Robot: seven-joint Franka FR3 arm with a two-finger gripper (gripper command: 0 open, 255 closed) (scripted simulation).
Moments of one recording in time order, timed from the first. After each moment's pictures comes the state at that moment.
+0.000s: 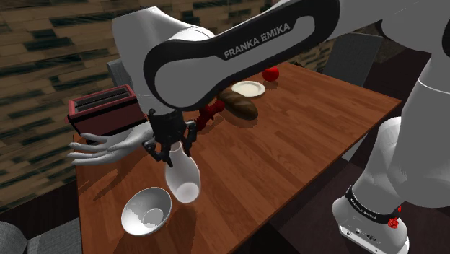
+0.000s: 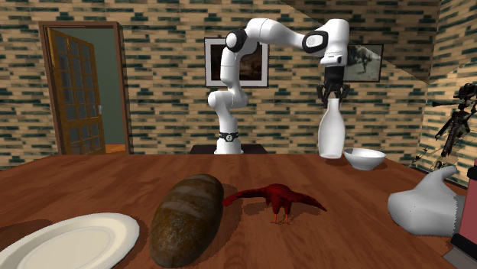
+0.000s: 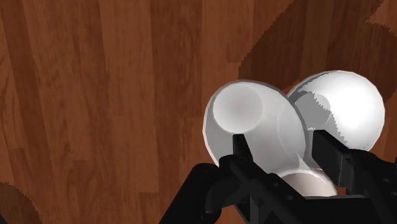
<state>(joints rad) 0.45 0.13 0.37 -1.81 -0.02 1.91 0.83</state>
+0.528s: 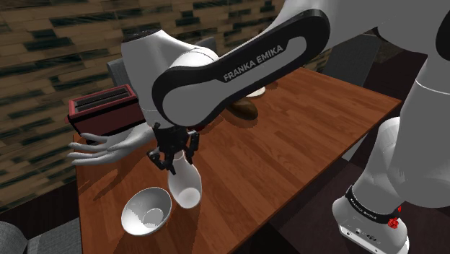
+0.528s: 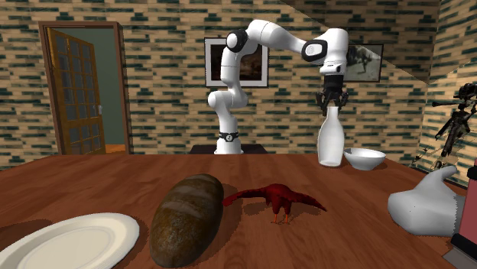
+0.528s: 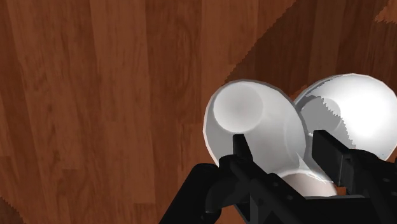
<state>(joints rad) 0.45 0.15 0.37 -1.88 -0.02 2.00 0.83</state>
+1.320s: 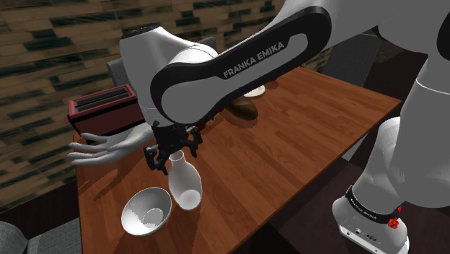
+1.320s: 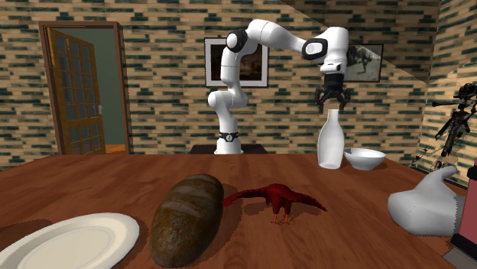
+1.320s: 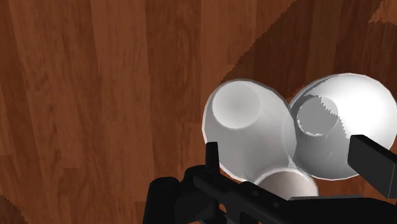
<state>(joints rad) 0.45 0.14 0.37 -1.87 -0.02 1.98 0.83</state>
